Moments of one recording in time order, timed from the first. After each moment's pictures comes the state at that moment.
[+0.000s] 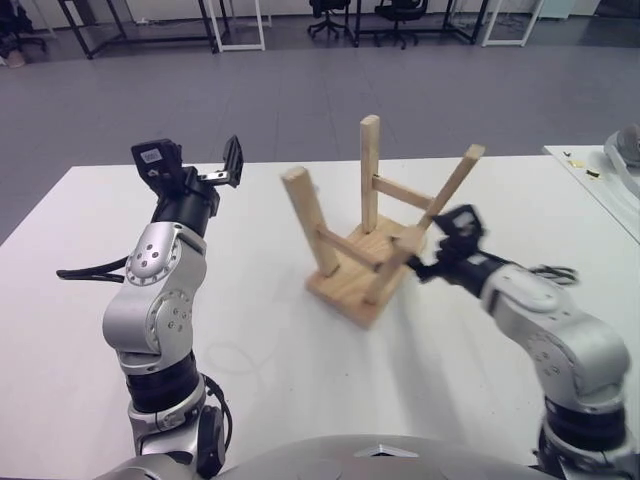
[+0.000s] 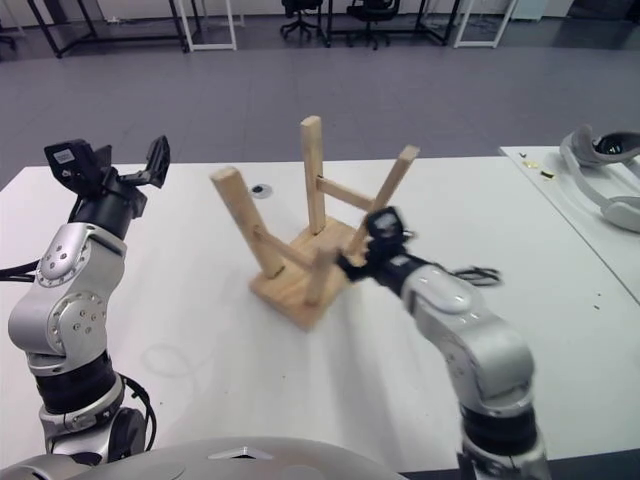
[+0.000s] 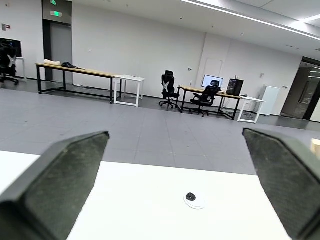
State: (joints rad) left arm -0.33 0.16 0.25 -0.56 -0.42 0.73 0.07; right arm -0.26 -0.33 0.10 -0.72 0.47 1.04 0.25
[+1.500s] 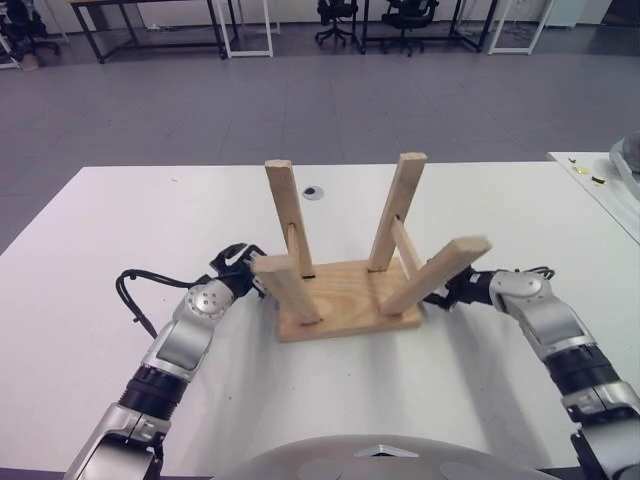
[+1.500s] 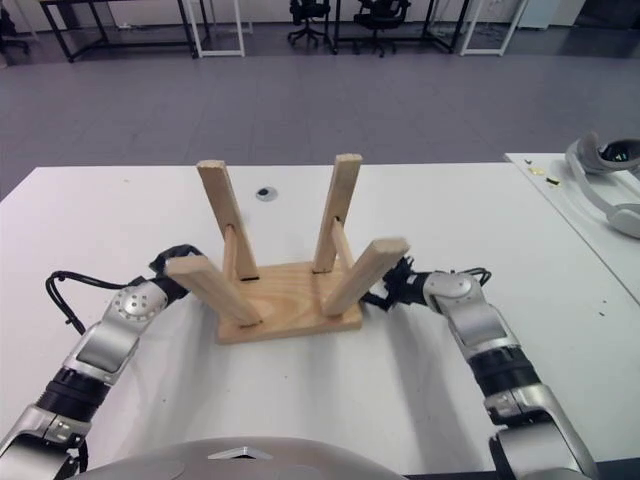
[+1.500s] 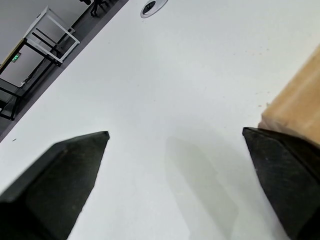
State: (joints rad) left arm -0.17 0.49 -0.26 0.04 0.09 0.41 -0.30; right arm -0.20 -0.67 0.24 0.10 0.20 0.43 0.87
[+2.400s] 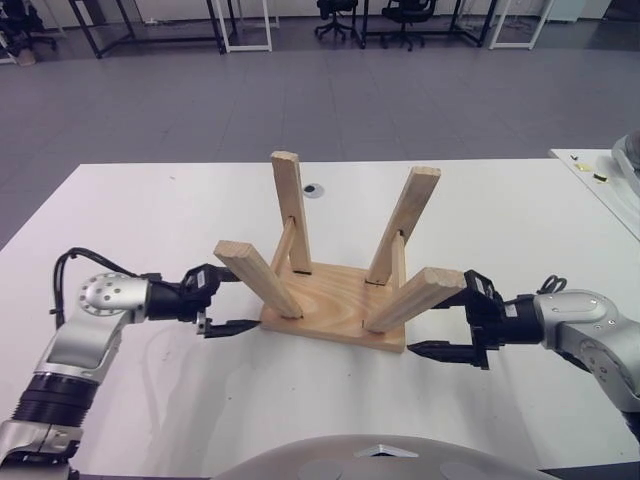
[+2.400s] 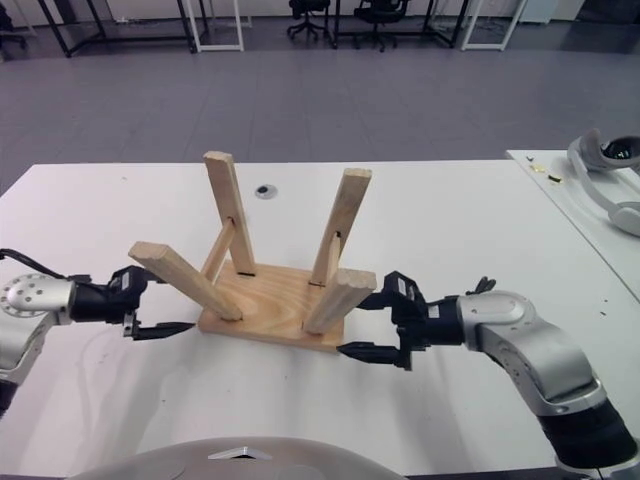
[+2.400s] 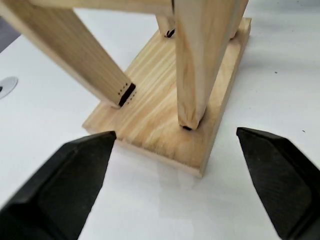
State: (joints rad) left arm -0.08 0.79 -0.06 0.04 -0.32 -0.01 -1.29; right arm 0.02 -0.84 0.05 -0.43 0.58 0.68 1.11
